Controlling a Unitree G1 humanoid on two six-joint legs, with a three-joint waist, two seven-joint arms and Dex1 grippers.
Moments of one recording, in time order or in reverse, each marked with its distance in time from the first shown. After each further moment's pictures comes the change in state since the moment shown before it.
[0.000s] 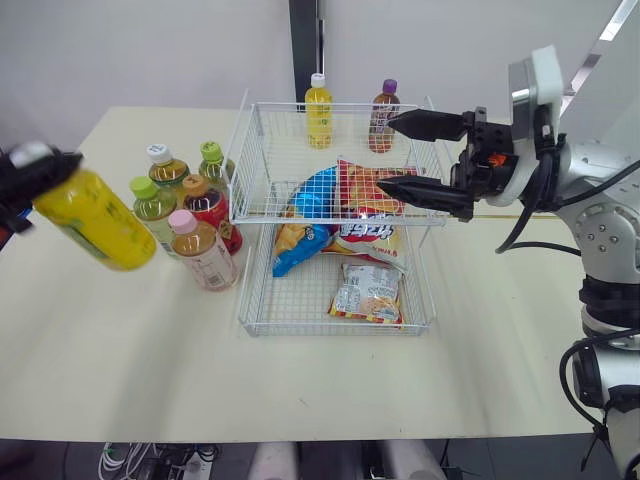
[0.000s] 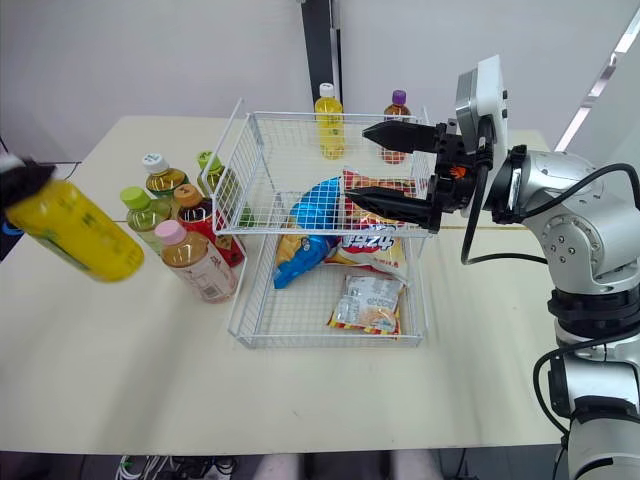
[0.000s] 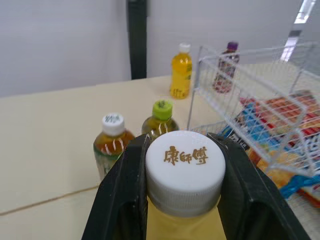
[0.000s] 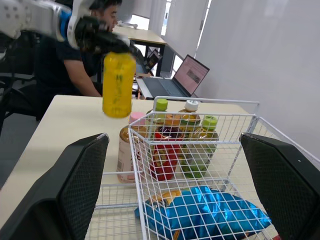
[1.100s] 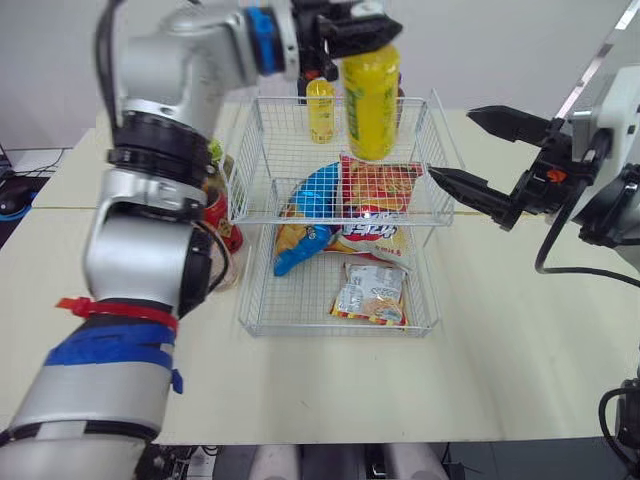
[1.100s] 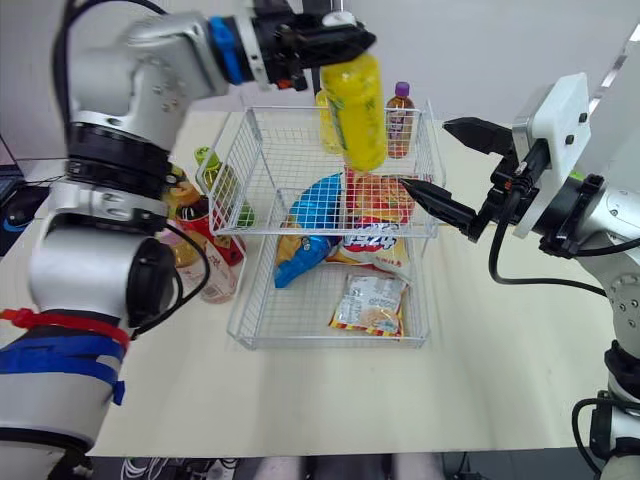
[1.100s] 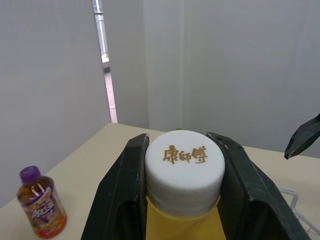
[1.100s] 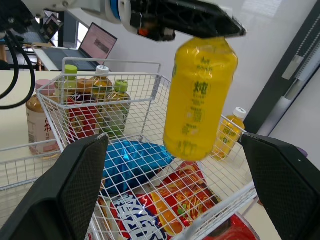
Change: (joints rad) left arm -1.307 -0.911 -1.002 0.953 0.660 -0.595 -0.318; right arm 0.275 -0.164 -0.275 -0.395 0.054 0.169 -0.398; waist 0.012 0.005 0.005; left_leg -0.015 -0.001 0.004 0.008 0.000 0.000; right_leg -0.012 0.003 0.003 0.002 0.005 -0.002
